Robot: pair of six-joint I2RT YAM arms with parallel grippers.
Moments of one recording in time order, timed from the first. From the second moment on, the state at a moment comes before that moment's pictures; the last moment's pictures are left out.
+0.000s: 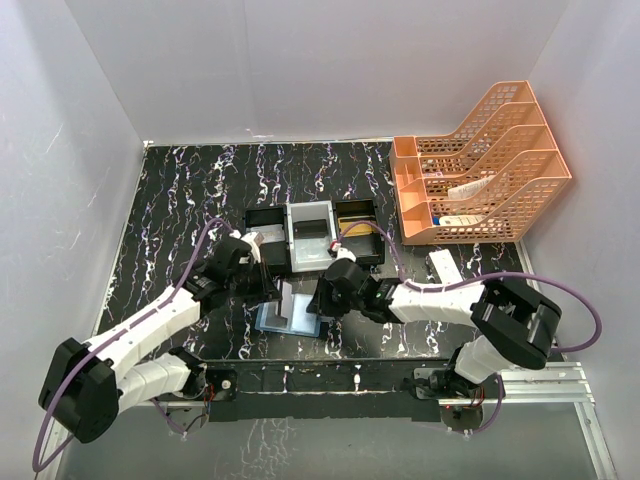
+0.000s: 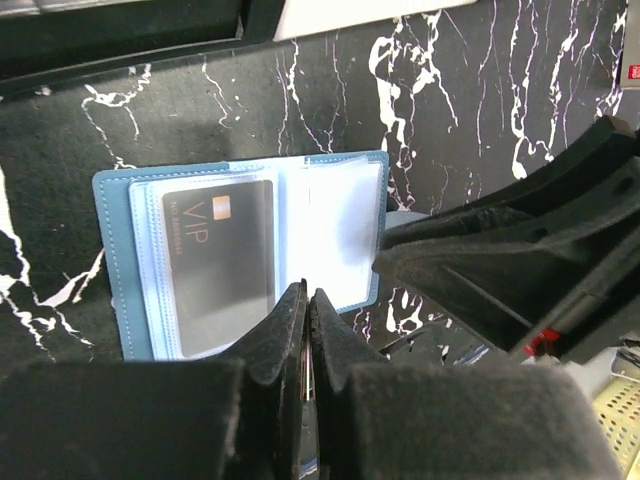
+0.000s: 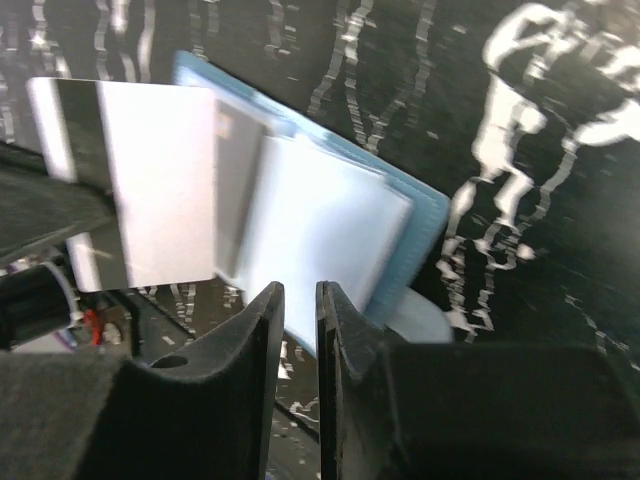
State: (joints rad) left arm -0.58 1.05 0.57 -0.38 0.24 -0.68; right arm 1.00 1.49 0.66 0.06 0.01 0.95
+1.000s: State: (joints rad) left arm -0.58 0.92 0.58 -0.49 0.04 -0.70; right arm 1.01 1.67 0.84 0.04 0.00 0.89
